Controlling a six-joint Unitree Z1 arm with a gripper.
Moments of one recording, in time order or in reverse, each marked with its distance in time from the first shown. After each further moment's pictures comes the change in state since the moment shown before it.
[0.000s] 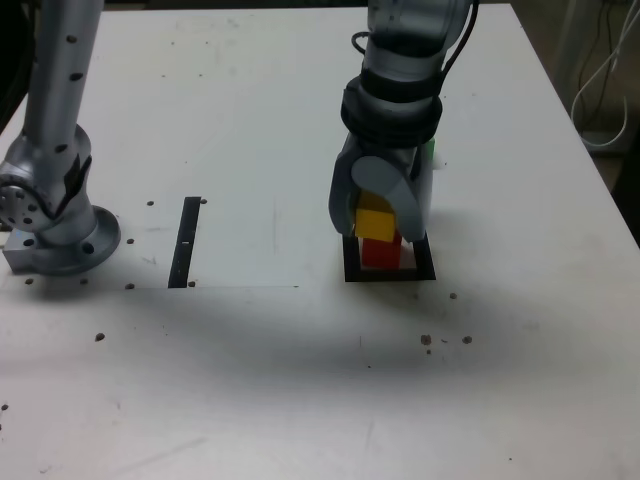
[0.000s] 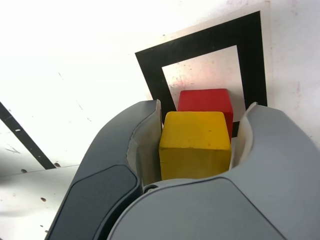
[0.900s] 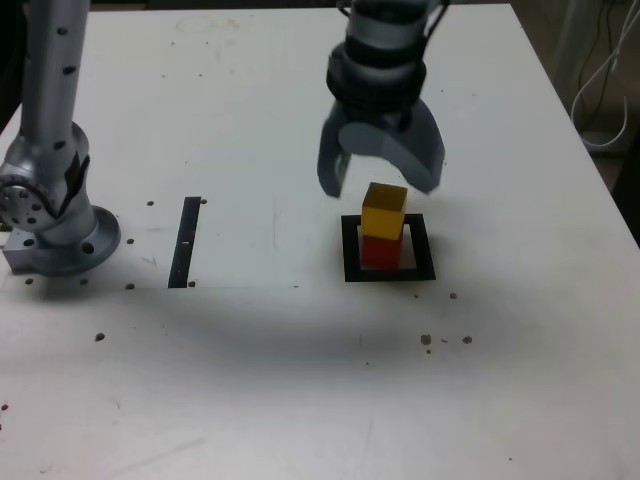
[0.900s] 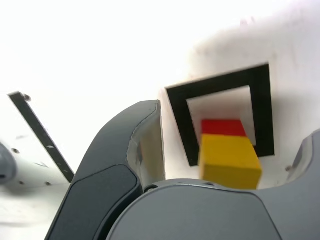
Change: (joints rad) arm 0.078 -0.074 0.025 0.034 0.082 0.043
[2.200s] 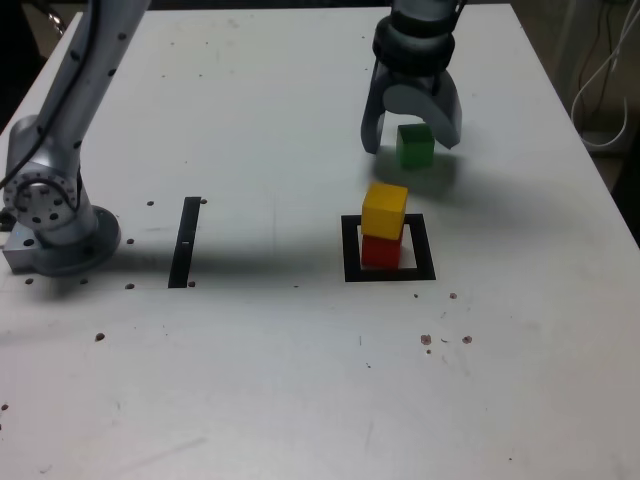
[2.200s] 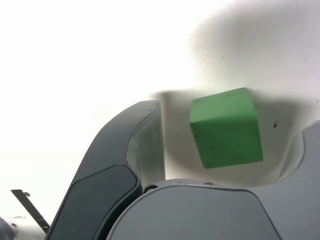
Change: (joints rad) arm 0.298 0.258 -0.255 -0.014 0.044 0.247
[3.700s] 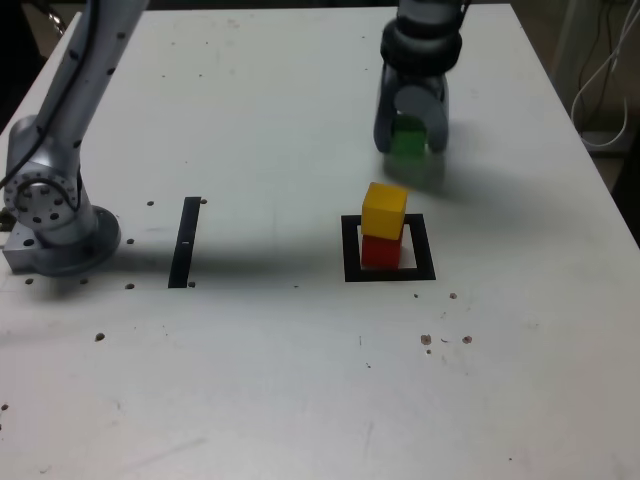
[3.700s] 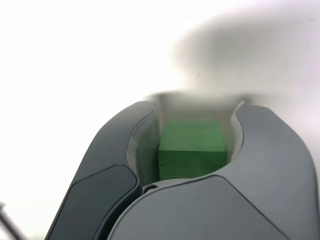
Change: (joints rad) arm 0.000 -0.037 0.001 -0.048 -0.002 -0.034
